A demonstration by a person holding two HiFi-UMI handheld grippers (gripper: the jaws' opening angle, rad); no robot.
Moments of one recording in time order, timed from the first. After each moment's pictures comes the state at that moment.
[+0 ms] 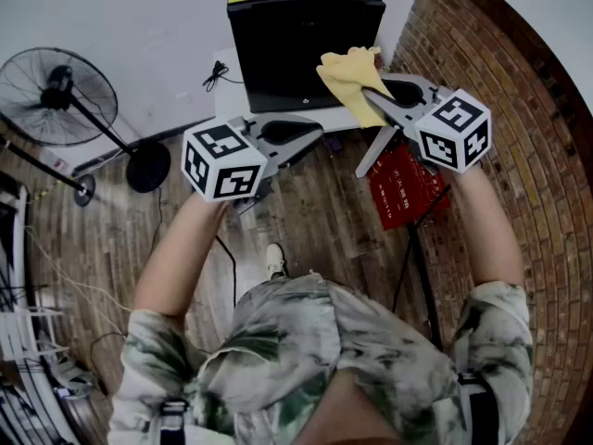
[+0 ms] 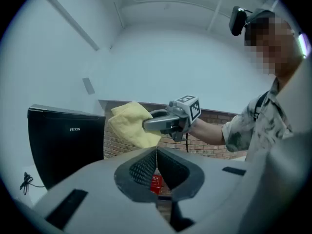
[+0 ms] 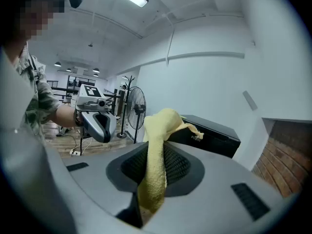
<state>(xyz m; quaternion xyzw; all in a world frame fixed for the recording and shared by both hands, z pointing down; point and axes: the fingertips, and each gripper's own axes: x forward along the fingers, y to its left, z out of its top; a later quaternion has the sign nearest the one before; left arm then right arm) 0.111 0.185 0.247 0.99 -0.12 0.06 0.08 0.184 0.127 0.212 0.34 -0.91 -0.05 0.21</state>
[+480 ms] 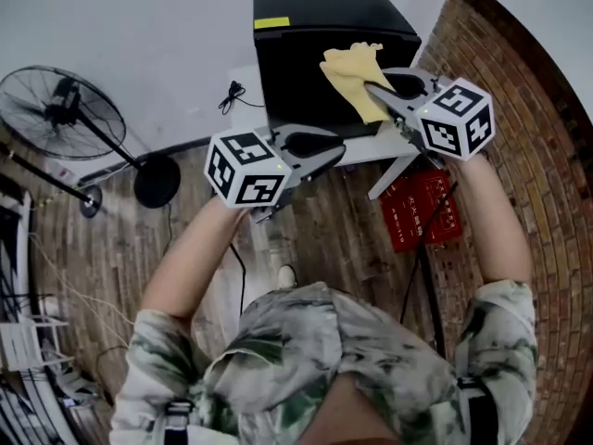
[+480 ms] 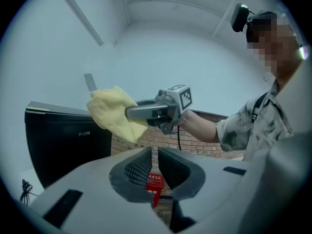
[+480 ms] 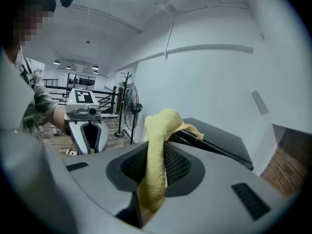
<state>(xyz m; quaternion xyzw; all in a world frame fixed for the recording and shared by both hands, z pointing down) 0.087 0.097 0.243 0.99 -0.09 0.07 0.09 0.128 0.007 0.188 0.34 -0.91 -0.05 0.24</state>
